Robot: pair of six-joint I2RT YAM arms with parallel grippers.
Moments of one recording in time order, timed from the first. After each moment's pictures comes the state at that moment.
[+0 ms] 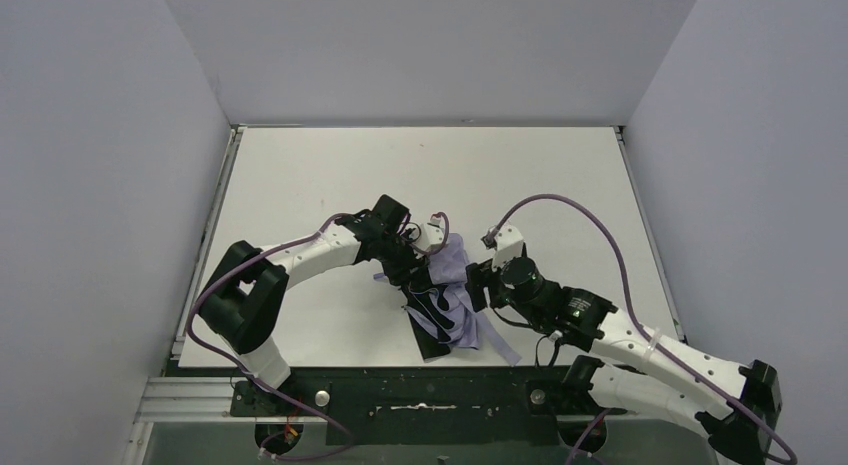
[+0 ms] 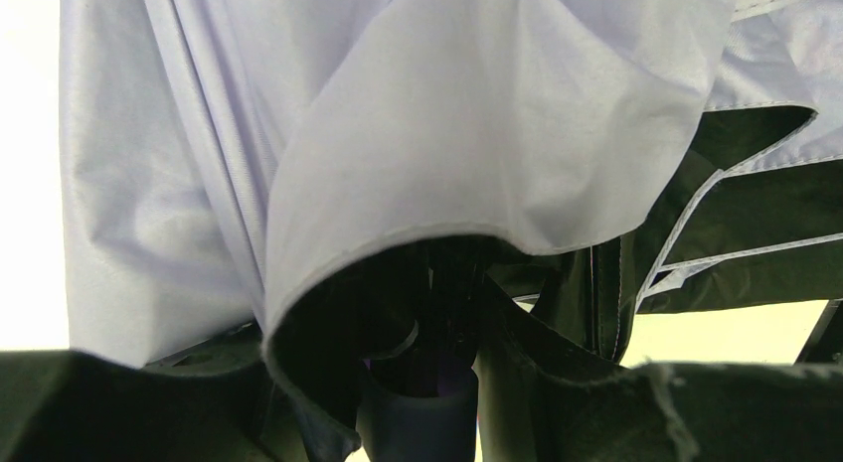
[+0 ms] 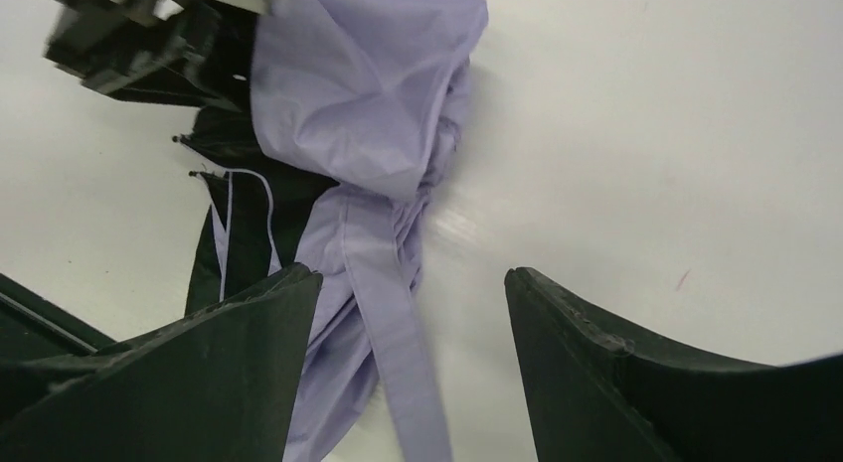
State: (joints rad) left arm -0.67 1.69 1.05 -0.42 0.38 0.48; right arm 0.95 0.84 0.66 -0.39 0.35 0.24
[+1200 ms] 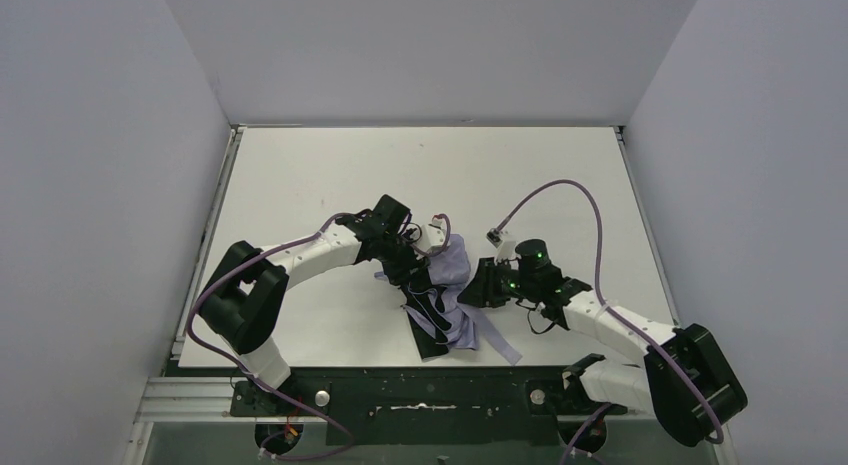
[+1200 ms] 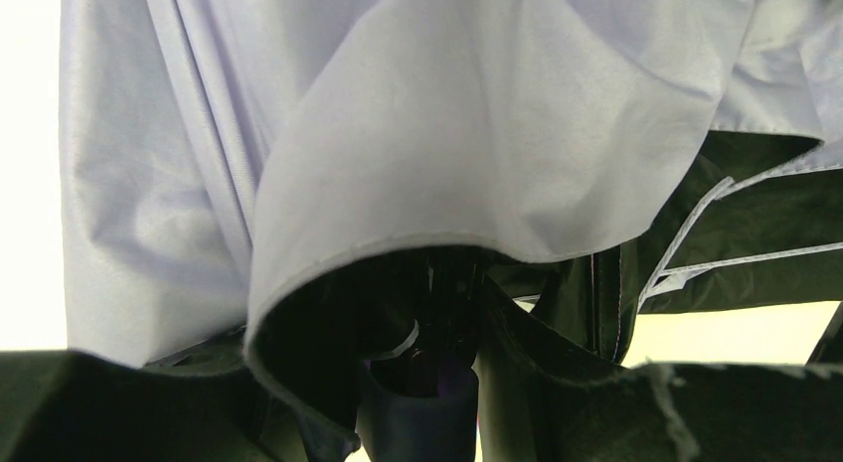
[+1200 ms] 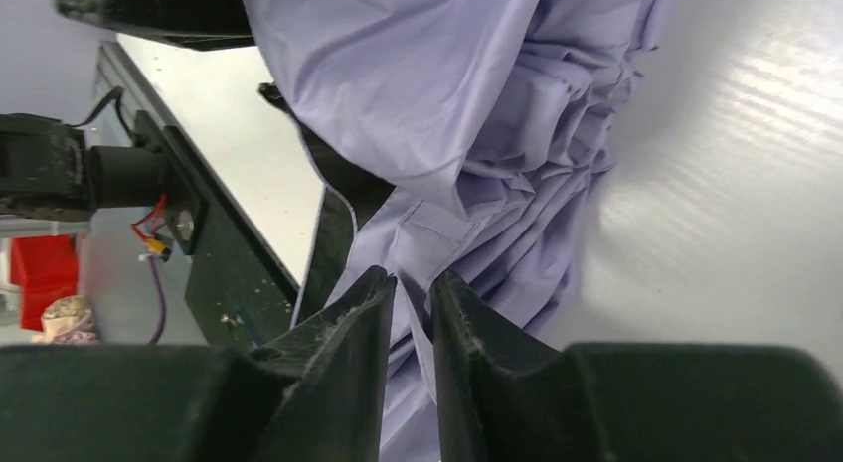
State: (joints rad) left arm -0.68 1.69 1.06 -0.43 0.36 0.51; right arm 0.51 1.16 0.42 0.06 -0.54 0.50
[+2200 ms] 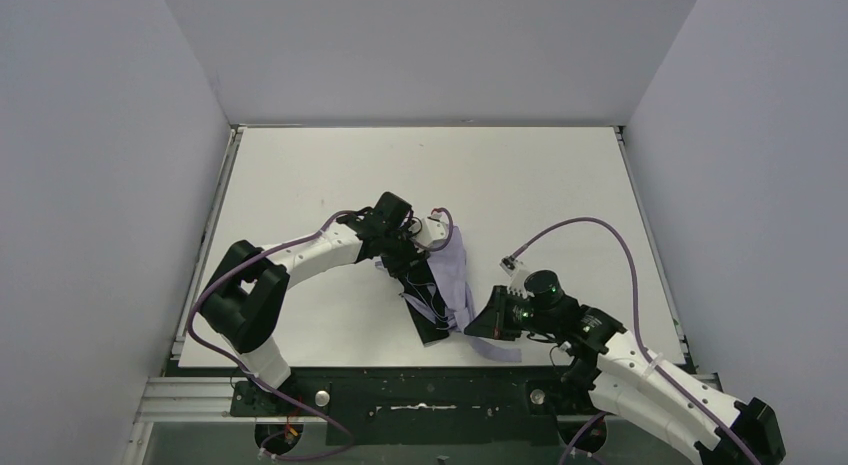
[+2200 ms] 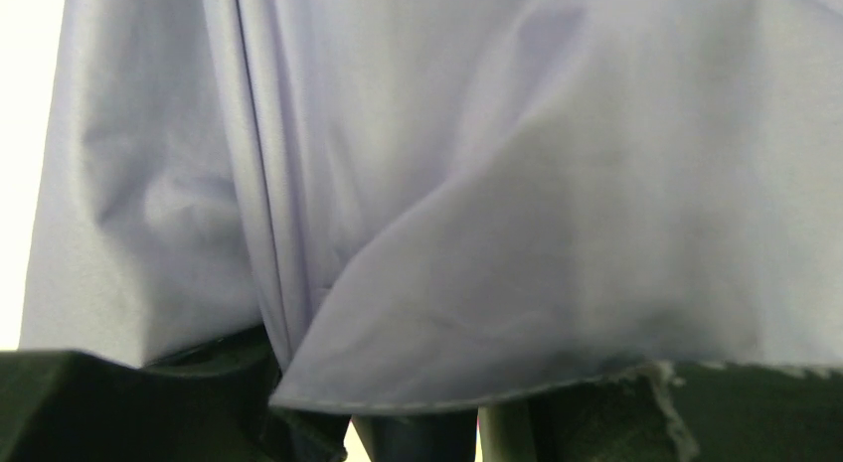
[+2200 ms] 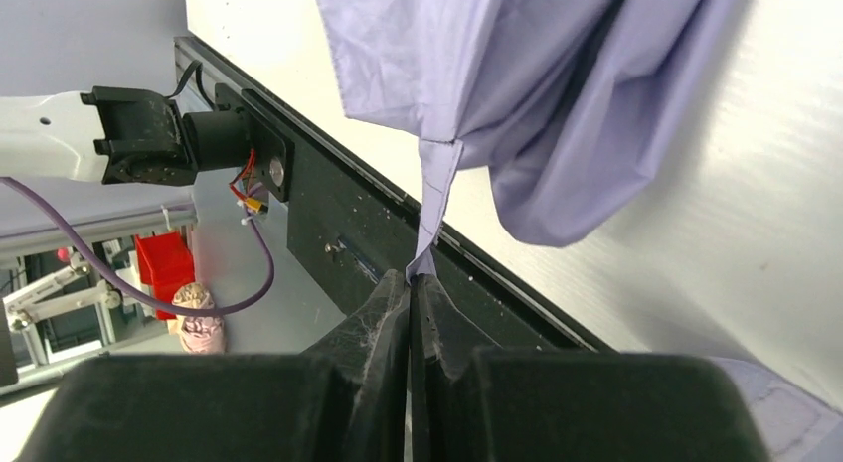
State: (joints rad) left arm -0.68 1.70 1.08 -0.39 0.21 0.49; right arm 0.73 0.70 0.37 -0.32 -0.41 0.86
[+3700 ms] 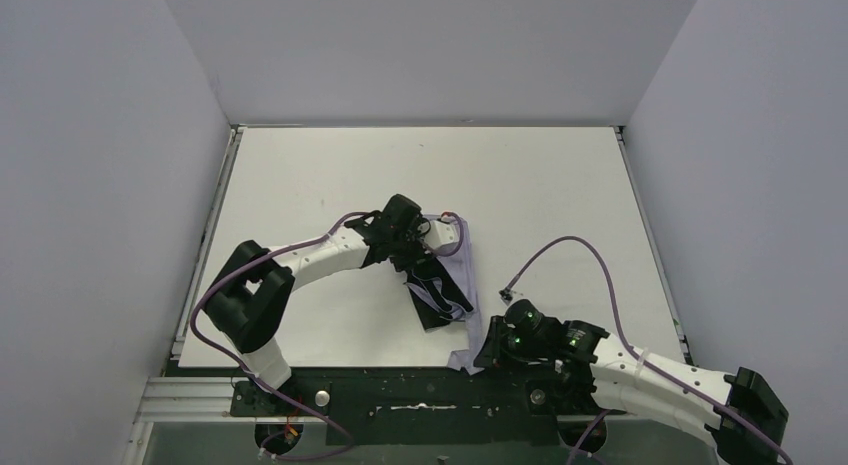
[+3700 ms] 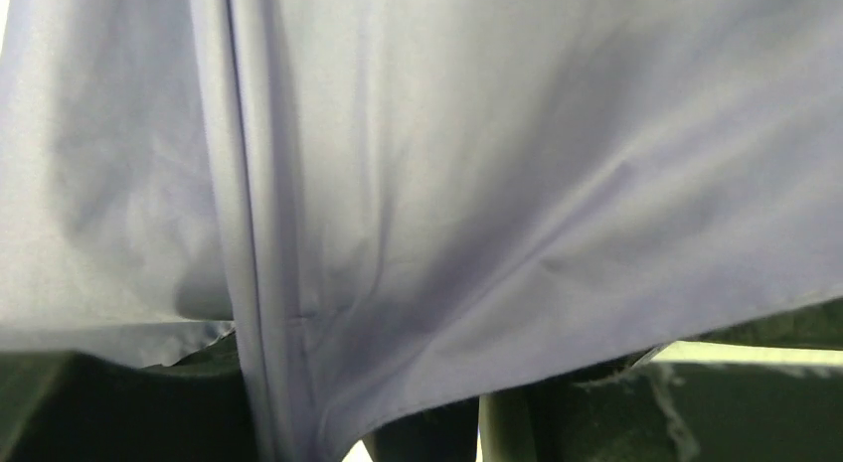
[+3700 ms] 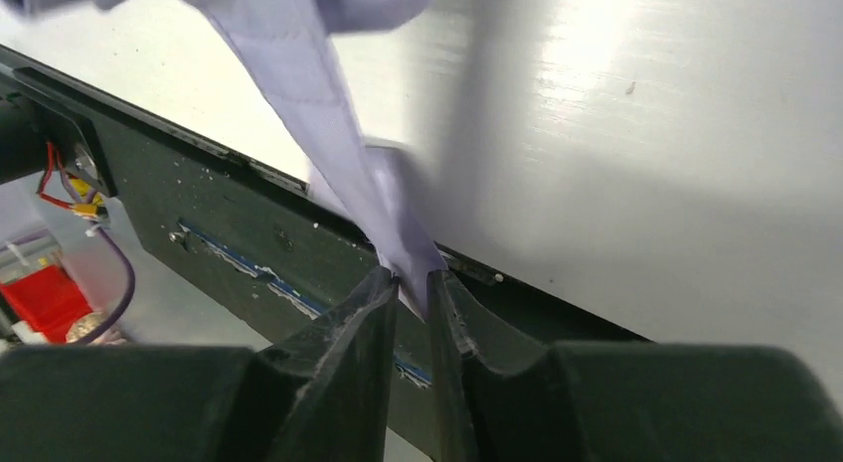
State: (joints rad) left arm -0.73 1.71 1.08 -0.30 0.10 0.56; right arm 0.96 0.74 0.23 -0.41 -0.17 1.07
